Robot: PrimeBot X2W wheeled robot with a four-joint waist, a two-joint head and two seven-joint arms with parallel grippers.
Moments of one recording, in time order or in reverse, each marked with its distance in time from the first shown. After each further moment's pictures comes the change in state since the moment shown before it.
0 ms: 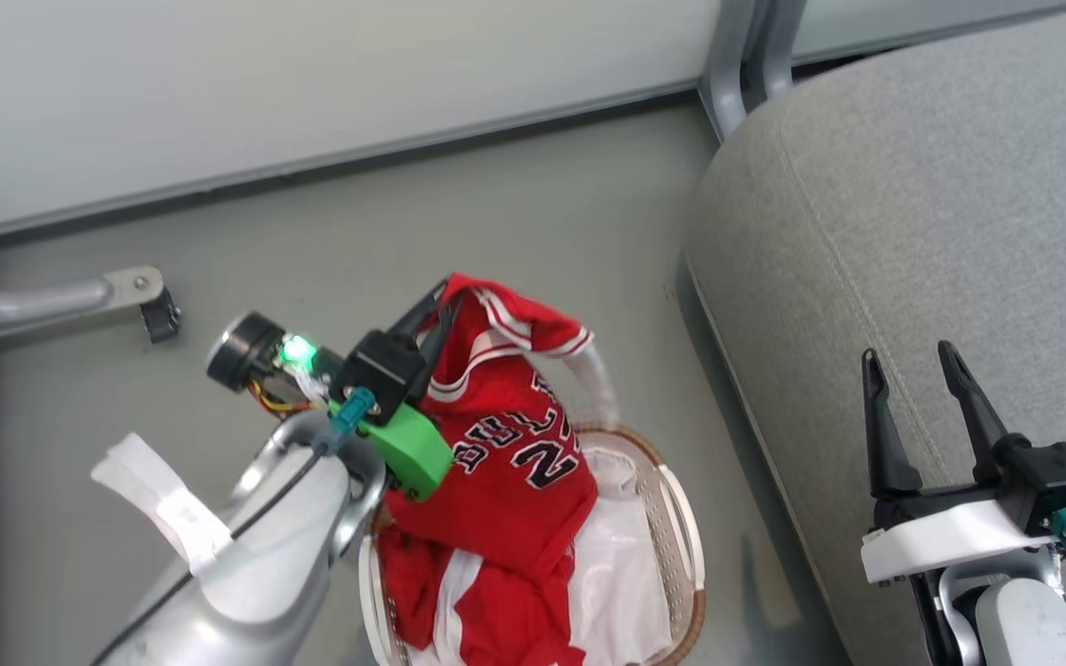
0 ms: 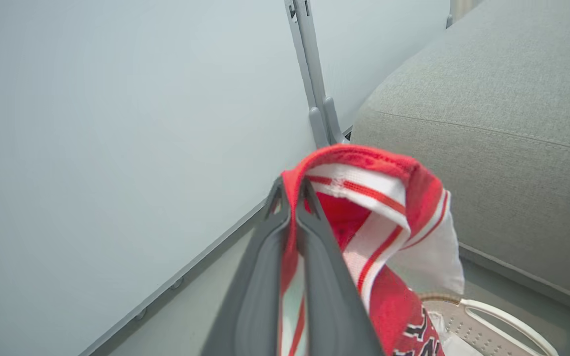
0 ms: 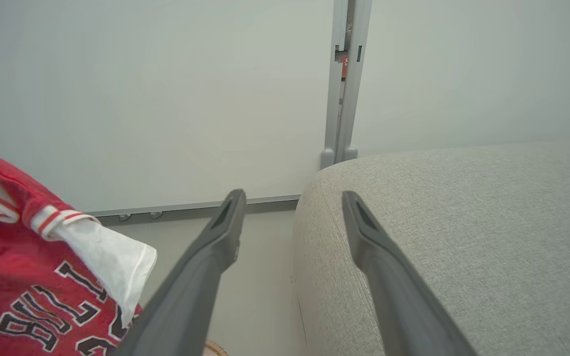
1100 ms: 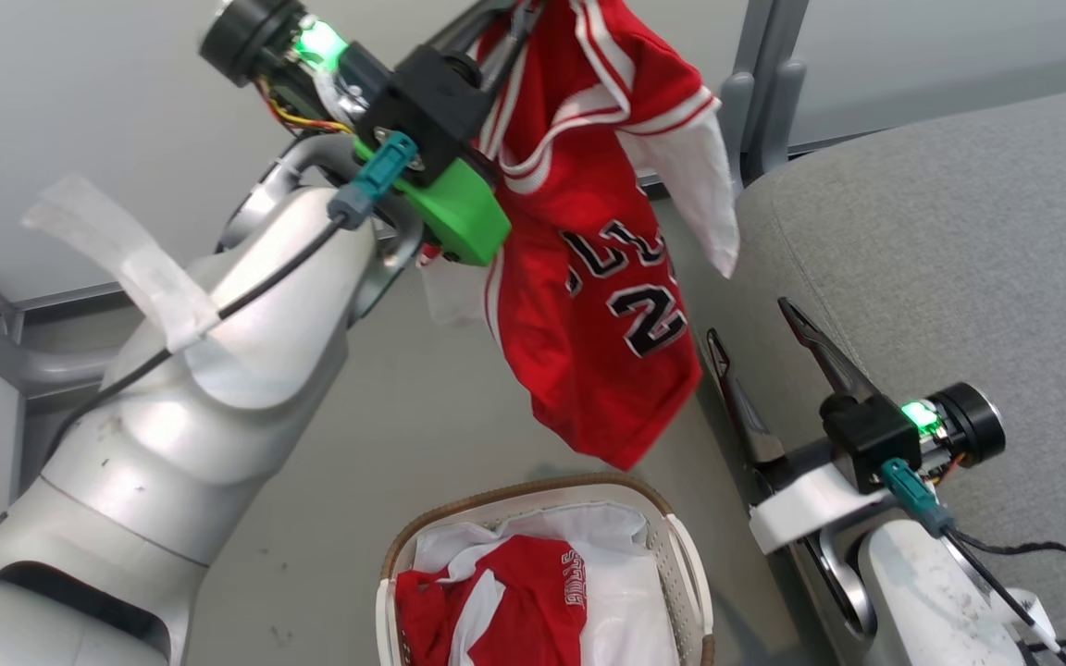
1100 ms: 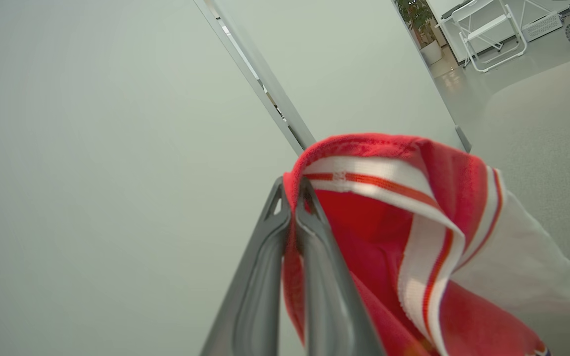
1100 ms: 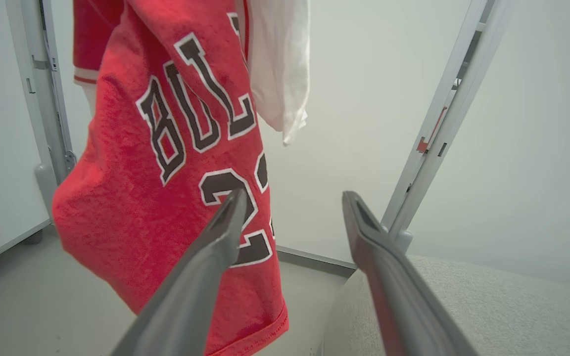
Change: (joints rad) left arm -0.479 -0.014 -0.121 -0.009 -0.055 -0.032 0.012; right arm -0.159 0.000 0.219 0.105 -0.192 0.000 0.000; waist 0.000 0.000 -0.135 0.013
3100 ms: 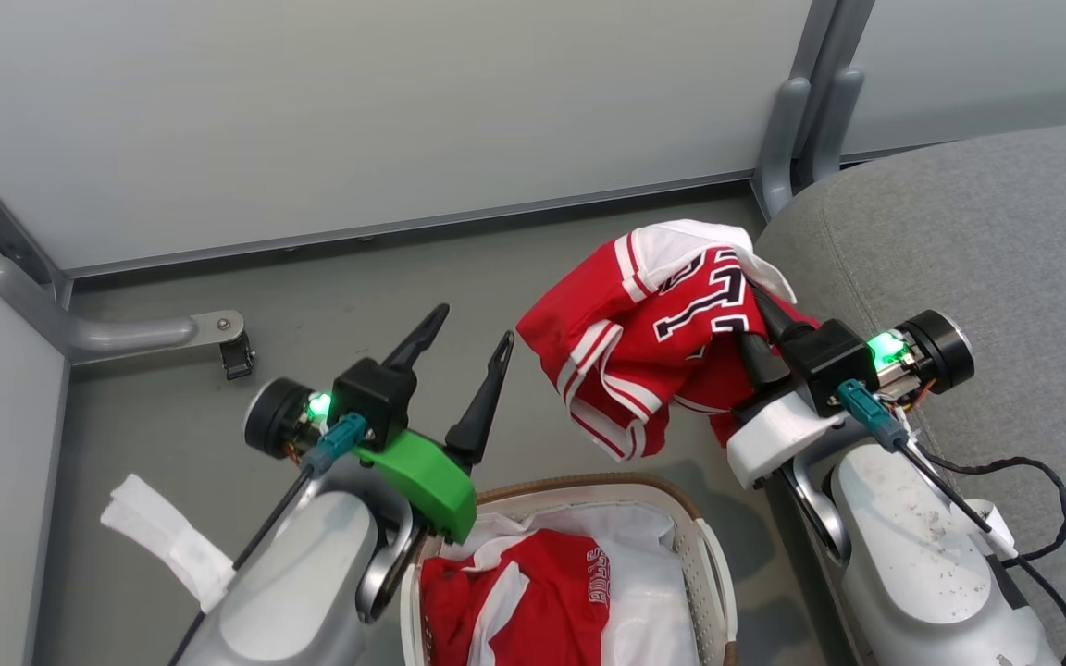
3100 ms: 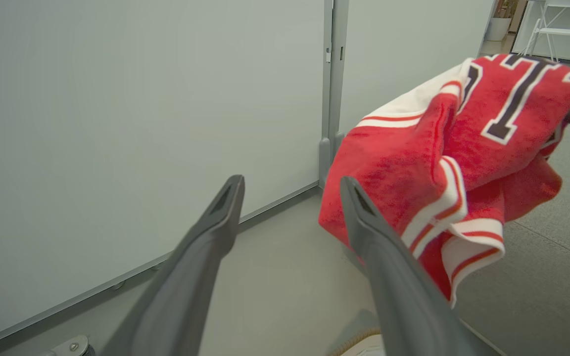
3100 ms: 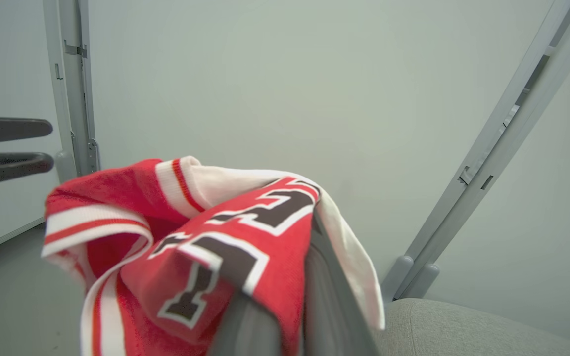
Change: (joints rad) left arm 0.531 -0.023 0.085 0.001 -0.212 0.049 -0.012; right arm -0.201 0.000 0.045 0.200 -0.026 0.000 0.000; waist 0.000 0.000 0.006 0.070
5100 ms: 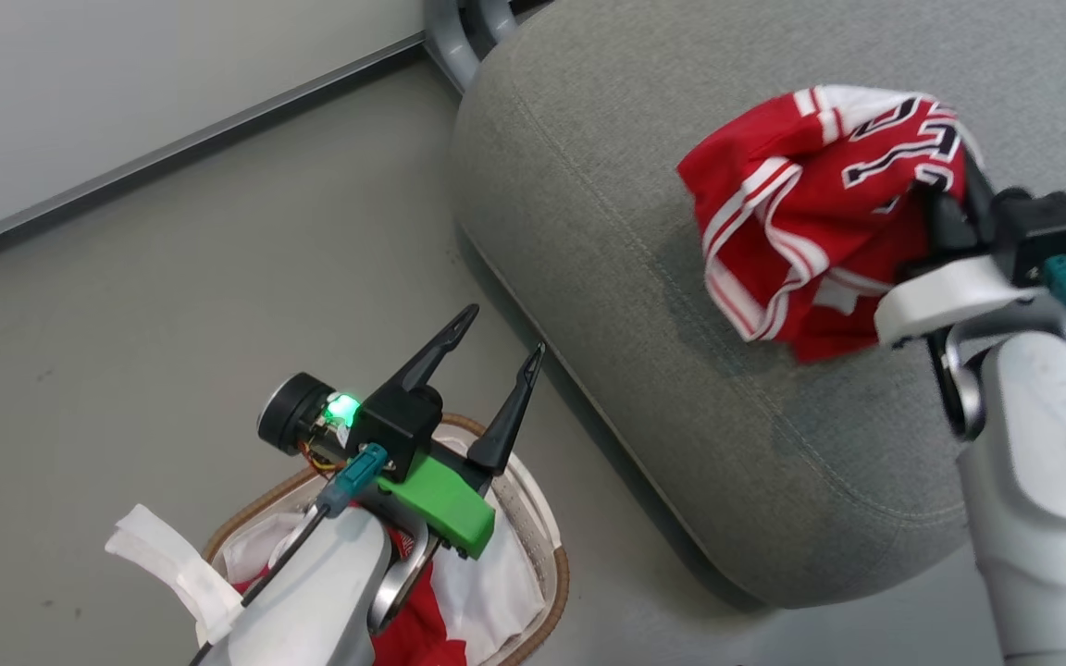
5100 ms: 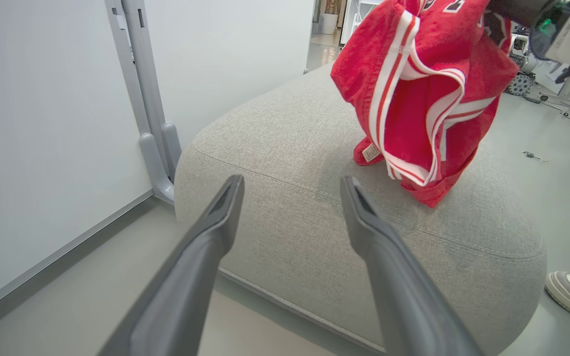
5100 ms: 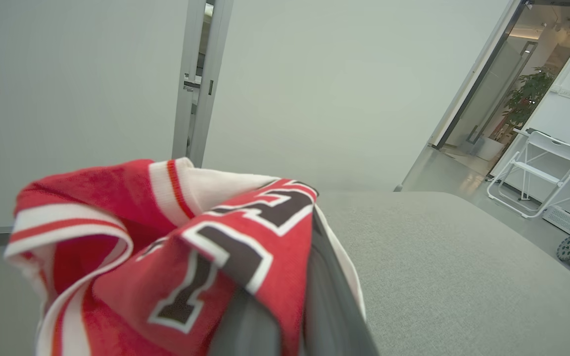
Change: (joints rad) left arm 0.093 -0.015 0.054 -0.152 0.150 -0.049 0.000; right arm -0.126 -0.018 -0.331 -0.008 -0.030 0.000 0.000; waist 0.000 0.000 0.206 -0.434
